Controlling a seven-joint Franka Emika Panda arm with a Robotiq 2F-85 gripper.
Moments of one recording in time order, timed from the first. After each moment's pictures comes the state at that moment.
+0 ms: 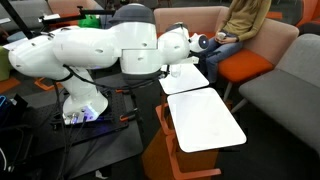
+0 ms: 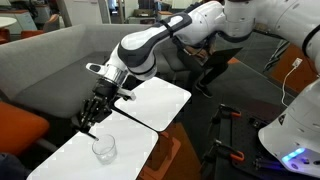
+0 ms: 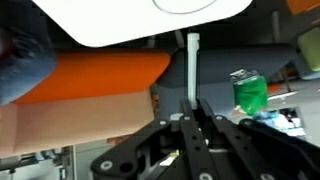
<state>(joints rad) -0.86 1.36 1.13 -1.87 -0.26 2.61 -1.34</state>
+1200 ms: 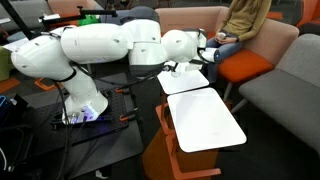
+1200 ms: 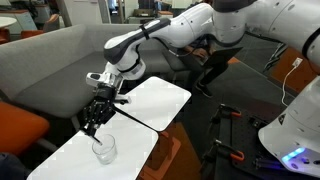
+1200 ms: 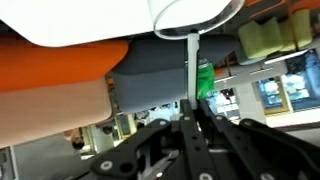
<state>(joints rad) -0.67 1.38 0.97 -1.51 0.13 2.17 -1.75</state>
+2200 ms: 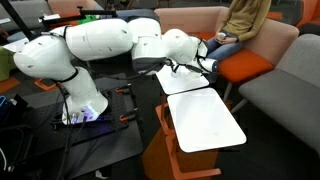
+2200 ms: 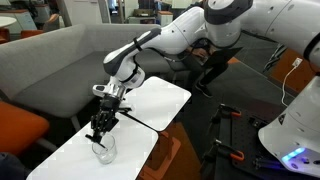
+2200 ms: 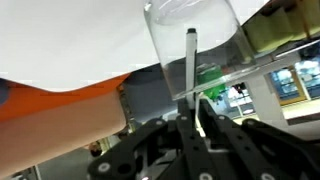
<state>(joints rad) -0.52 1.37 0.76 -1.39 0.35 2.14 -1.83</state>
